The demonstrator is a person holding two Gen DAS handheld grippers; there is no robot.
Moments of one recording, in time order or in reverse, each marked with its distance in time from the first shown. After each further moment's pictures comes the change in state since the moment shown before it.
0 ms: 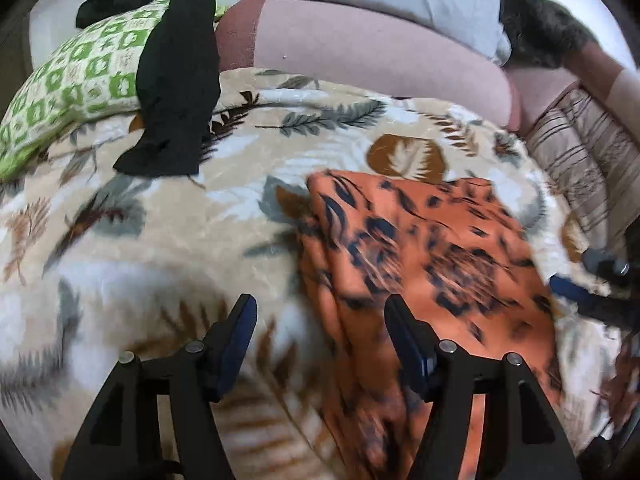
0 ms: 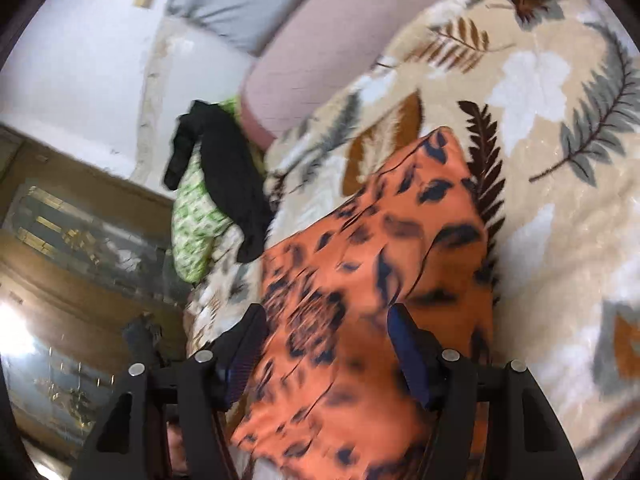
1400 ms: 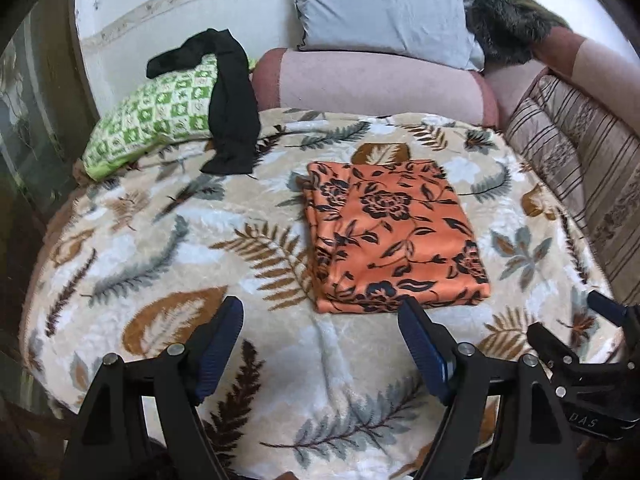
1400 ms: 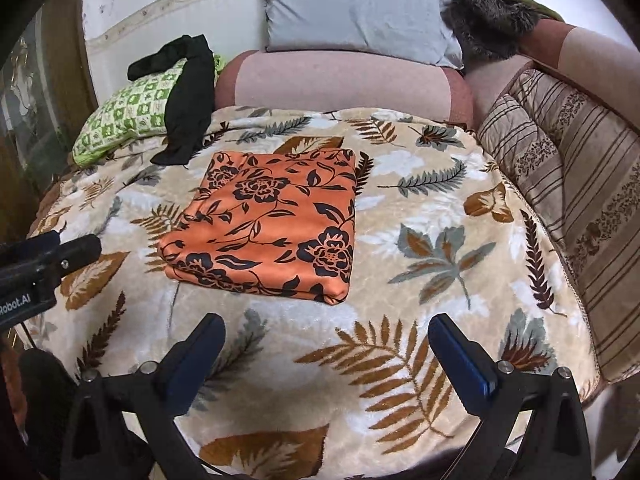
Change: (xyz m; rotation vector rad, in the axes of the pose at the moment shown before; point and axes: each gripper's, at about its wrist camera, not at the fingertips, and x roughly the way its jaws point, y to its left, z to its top) left arm -0.169 -0.082 -0.090 0.046 -0.090 0.234; right arm -0.113 0.118 -0.185 -0.470 -0.130 -0.795
